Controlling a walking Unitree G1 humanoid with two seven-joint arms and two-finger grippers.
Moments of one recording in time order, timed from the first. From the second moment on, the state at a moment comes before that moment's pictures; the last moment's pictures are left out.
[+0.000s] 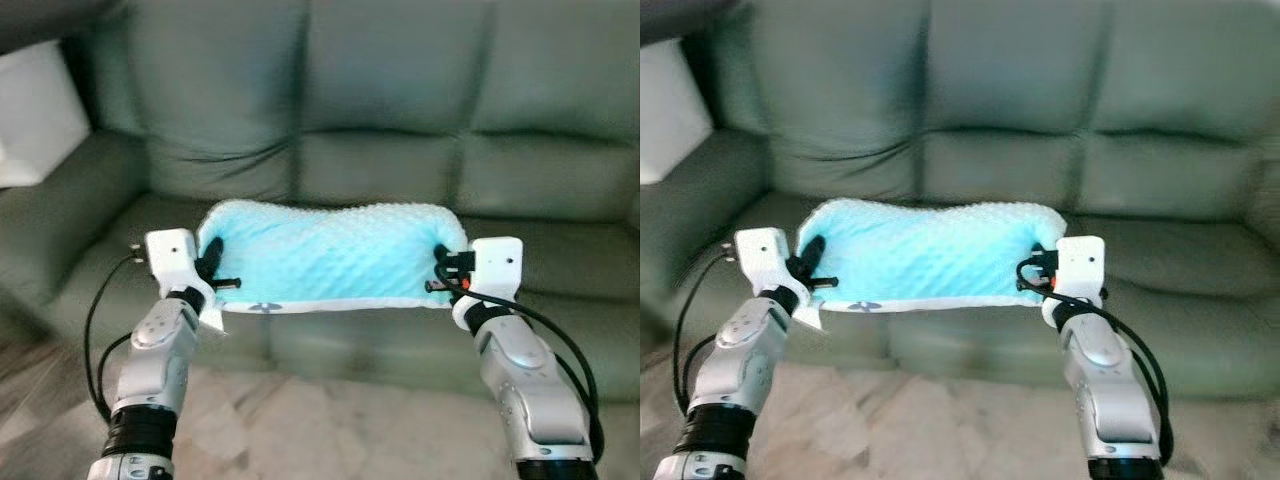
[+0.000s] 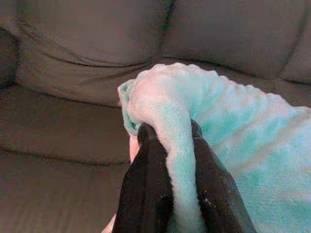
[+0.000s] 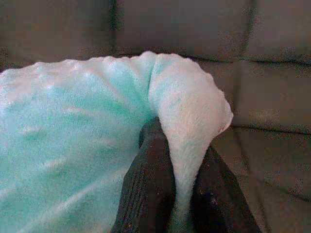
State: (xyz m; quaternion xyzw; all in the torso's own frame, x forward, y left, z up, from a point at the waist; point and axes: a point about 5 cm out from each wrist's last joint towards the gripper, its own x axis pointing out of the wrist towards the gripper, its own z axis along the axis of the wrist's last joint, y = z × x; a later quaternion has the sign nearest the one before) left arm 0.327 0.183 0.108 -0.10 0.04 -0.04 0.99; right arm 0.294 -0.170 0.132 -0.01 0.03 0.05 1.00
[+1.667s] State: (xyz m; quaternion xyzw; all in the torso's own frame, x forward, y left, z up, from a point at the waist) left arm 0.320 0.165 0.107 -0.13 0.03 -0.09 0.99; right arm 0.292 -0.172 0.130 -0.02 0.03 0.05 1.00
